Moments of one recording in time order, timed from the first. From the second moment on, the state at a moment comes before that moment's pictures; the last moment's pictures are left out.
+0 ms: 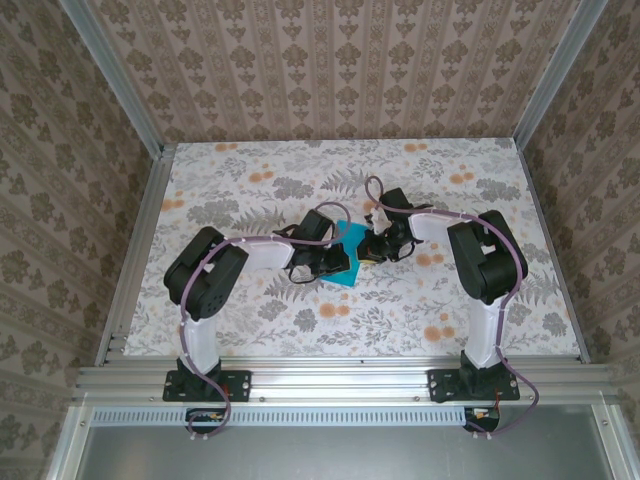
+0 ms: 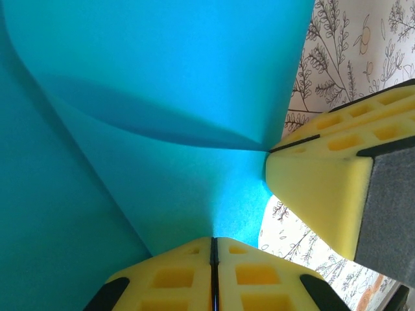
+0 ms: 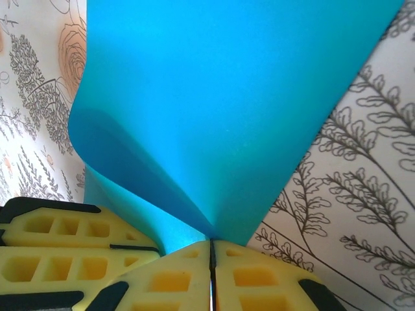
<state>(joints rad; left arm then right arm) -0.75 1.93 1.06 -0.10 0.43 -0.82 0.33 1.97 1.17 -0.46 -0.57 0.39</state>
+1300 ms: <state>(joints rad) -0.74 1.90 1.07 -0.09 0.42 -0.84 0.40 1.93 1.14 -0.45 -0.48 0.45</state>
